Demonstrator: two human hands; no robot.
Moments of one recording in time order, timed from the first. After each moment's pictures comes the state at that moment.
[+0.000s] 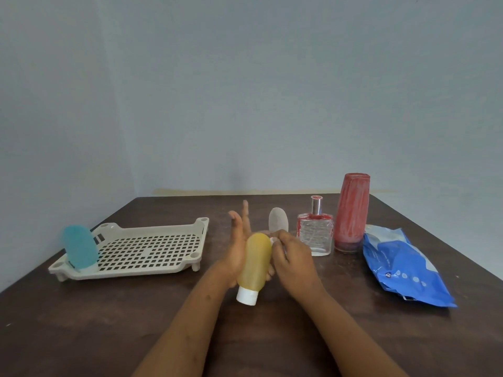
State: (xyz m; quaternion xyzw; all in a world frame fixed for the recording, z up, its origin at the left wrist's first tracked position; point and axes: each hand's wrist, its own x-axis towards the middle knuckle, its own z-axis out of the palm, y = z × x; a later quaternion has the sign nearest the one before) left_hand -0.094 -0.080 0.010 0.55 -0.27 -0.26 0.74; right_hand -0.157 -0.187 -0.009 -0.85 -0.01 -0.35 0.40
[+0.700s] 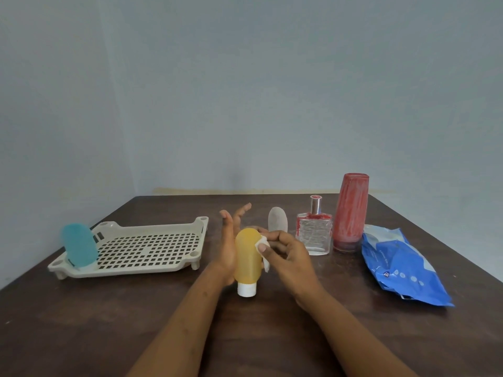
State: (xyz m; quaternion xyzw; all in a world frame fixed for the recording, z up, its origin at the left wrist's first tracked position) left_hand -0.072 -0.080 -0.001 0.54 -0.27 -0.17 0.78; right_hand -0.162 -0.183 -0.009 -0.74 -0.03 -0.28 0.62
